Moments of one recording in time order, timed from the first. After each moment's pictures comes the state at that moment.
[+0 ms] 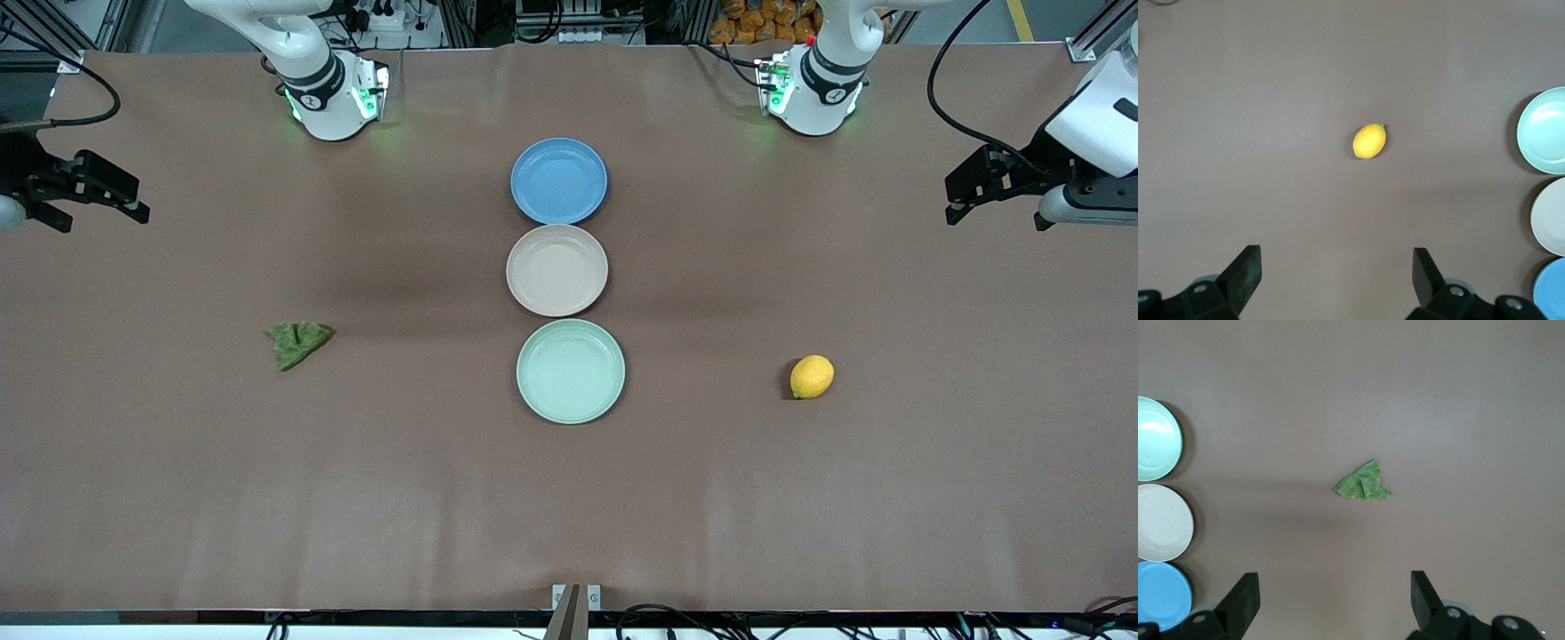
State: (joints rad) left arm -0.11 -0.03 -0.04 -1.53 0.03 1.56 -0.04; right arm 0.00 -0.06 -0.03 -1.61 0.06 1.54 -0.11
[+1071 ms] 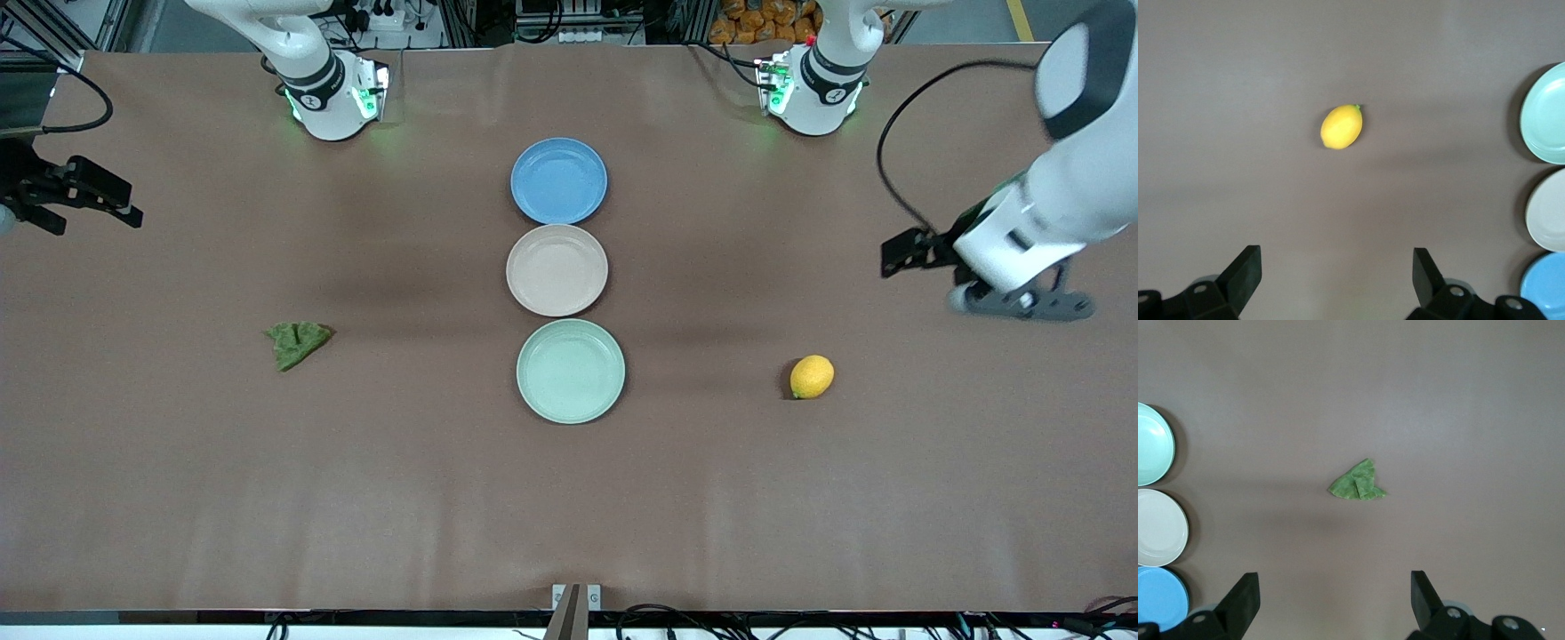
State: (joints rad) left arm -0.11 0.14 -0.05 -1.58 -0.04 1.64 -0.05; right arm -0.01 -0.06 -0.05 -1.62 0.05 1.56 -0.11
